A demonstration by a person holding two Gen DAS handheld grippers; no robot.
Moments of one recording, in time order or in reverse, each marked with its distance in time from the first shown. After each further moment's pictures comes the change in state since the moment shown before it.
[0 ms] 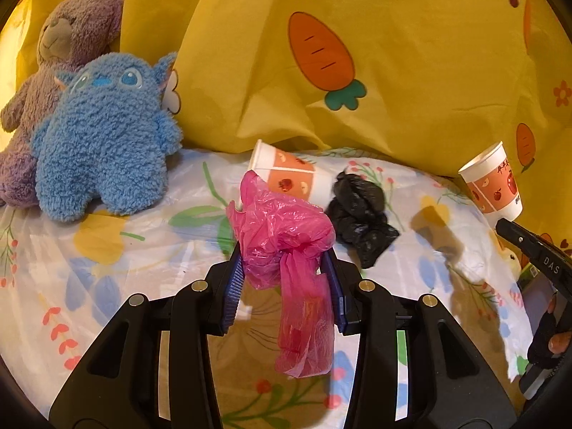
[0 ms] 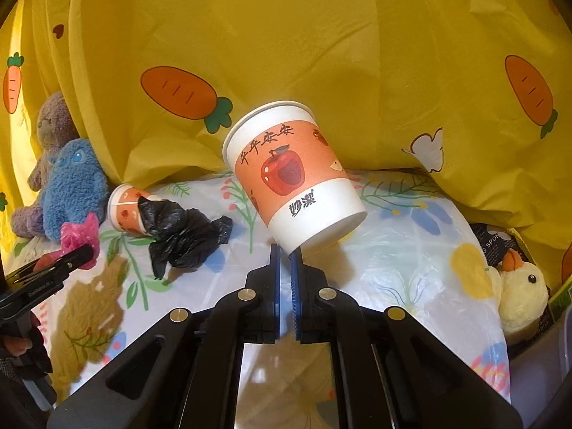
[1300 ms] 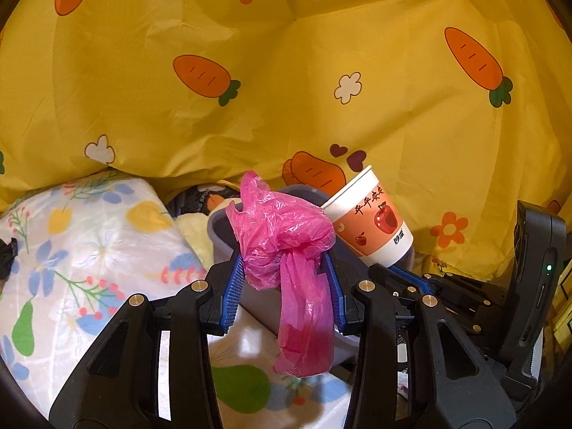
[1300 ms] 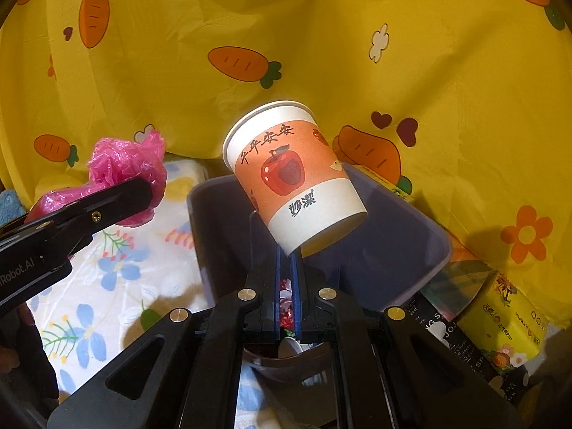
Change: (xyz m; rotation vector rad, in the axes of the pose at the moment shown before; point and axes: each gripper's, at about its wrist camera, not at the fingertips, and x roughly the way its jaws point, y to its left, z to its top) left arm -0.098 -0.416 -0.099 0.437 0.051 -0.645; right arm -0.223 -0.221 -0.138 0.317 -0.042 -0.434
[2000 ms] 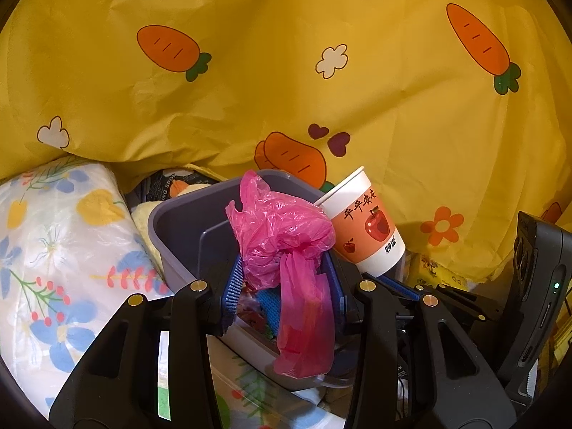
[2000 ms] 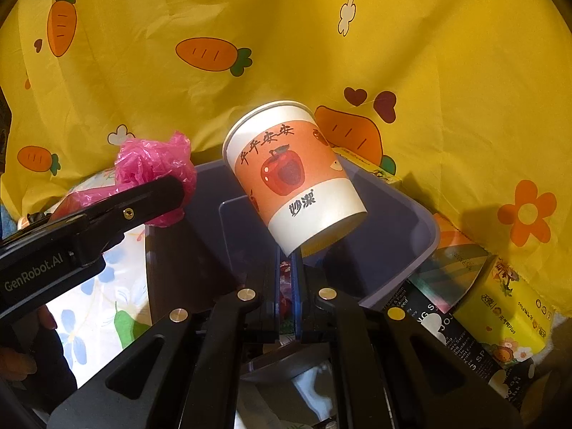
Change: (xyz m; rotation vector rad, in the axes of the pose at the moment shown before) left arm 0.053 -0.019 0.002 -0.023 0.066 -0.080; right arm 0.019 -0.028 -0.004 0.052 0.035 -0.016
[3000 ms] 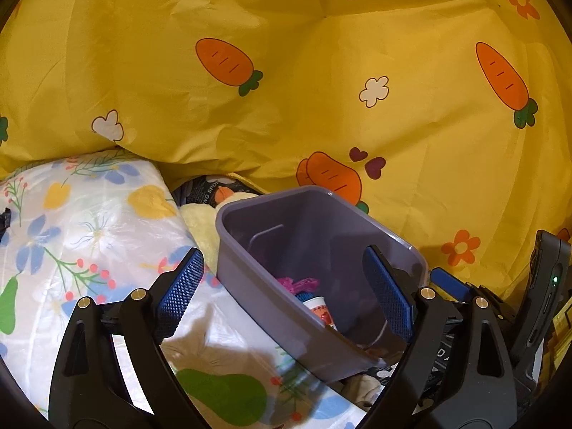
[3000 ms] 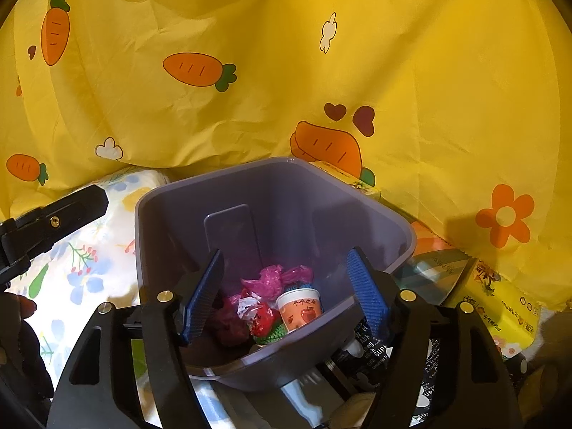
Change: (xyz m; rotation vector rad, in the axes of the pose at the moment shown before) left arm -0.042 0.035 -0.011 -0.089 -0.082 0.114; right arm -0.013 0.001 -0.004 0.011 -0.073 -0.071
